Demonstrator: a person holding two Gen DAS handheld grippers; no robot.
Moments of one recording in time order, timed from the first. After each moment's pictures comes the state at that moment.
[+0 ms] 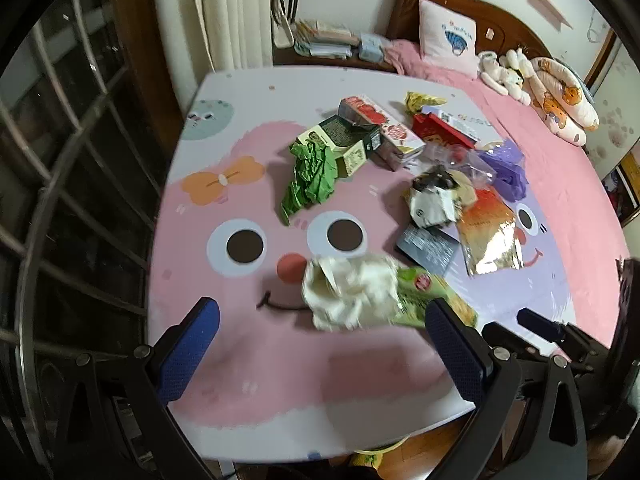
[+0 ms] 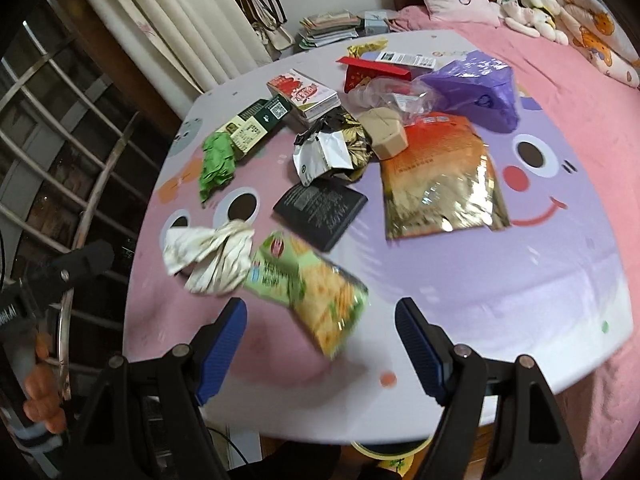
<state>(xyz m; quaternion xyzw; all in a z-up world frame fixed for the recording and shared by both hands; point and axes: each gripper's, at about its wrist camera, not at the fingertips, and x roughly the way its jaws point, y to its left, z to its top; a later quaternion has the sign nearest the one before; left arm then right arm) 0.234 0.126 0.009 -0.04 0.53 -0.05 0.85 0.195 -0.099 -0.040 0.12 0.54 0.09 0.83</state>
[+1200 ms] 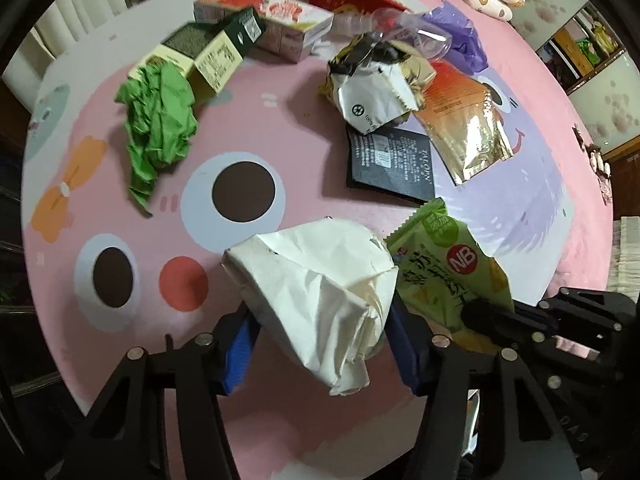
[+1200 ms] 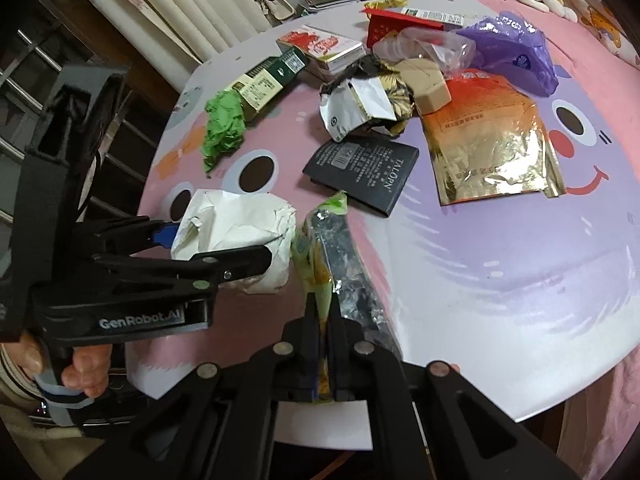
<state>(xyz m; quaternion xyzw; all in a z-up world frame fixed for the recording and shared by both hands) 0.279 0.053 -0.089 0.07 0.63 -0.22 0.74 0.199 -0.064 -0.066 0.13 0.58 0.10 0.80</state>
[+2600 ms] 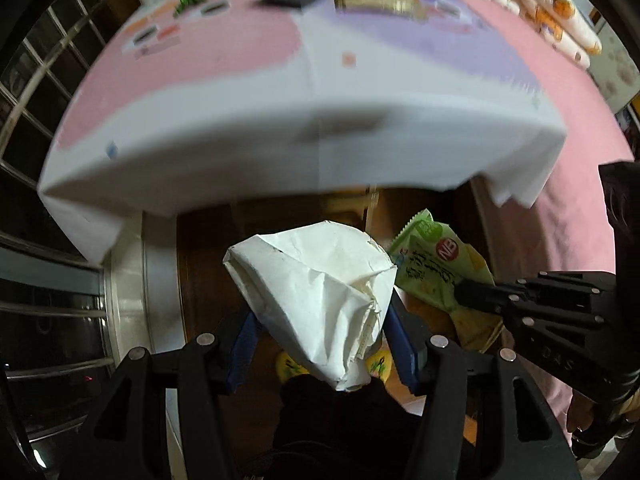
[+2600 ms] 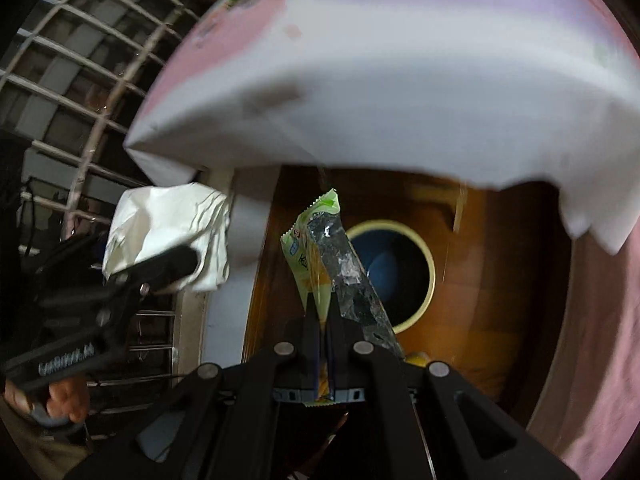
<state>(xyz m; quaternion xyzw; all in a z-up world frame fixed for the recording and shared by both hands) -0.027 -0.074 -0.115 0.00 0.62 -0.02 0.78 -0.001 -0.214 -0.160 0.09 0.64 0.25 0.72</state>
